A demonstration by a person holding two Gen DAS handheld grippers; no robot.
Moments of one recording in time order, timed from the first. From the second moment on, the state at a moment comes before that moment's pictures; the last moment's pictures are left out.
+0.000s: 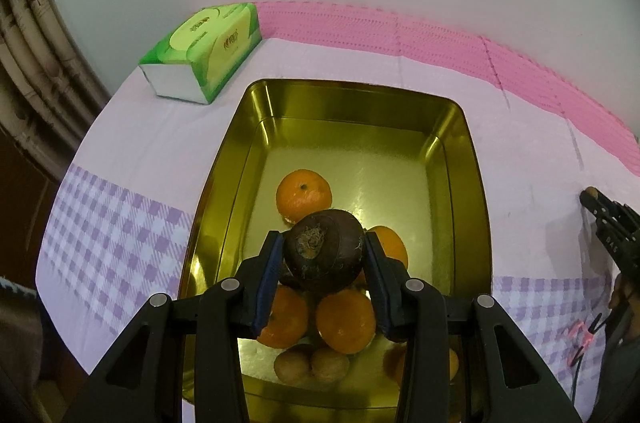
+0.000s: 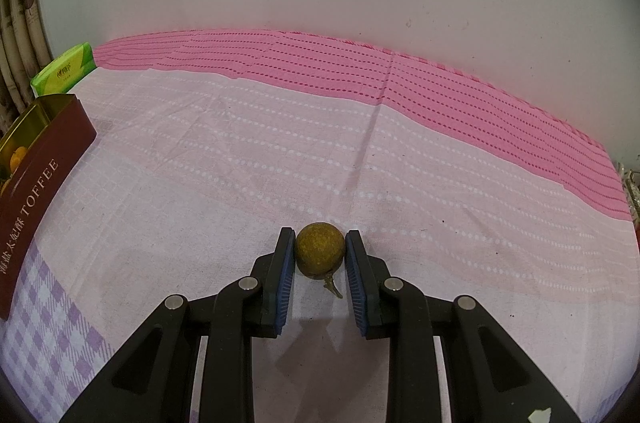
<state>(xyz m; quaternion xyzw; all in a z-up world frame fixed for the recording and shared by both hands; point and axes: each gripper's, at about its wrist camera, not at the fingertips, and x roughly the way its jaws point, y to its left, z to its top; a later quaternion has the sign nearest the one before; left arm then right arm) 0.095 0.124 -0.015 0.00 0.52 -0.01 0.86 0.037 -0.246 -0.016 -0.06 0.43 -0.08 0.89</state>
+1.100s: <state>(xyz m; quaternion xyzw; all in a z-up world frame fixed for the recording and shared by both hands) 0.093 0.124 -0.028 0.01 0.53 -0.01 0.85 0.037 -0.245 -0.016 -0.07 0.43 -0.08 0.89</state>
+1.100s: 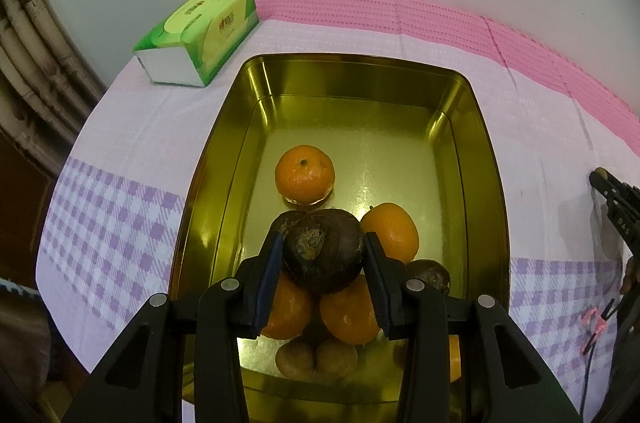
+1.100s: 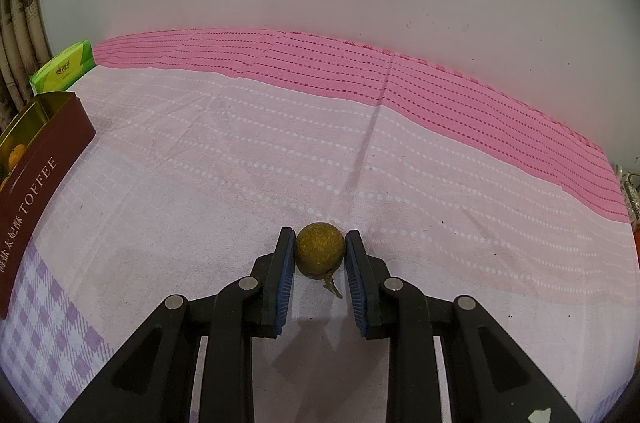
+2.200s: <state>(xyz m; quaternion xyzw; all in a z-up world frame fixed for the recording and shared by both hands) 0.050 0.156 0.022 0.02 0.46 0.03 0.89 0.037 -0.244 -0.016 -0.07 0.43 -0.08 0.89</state>
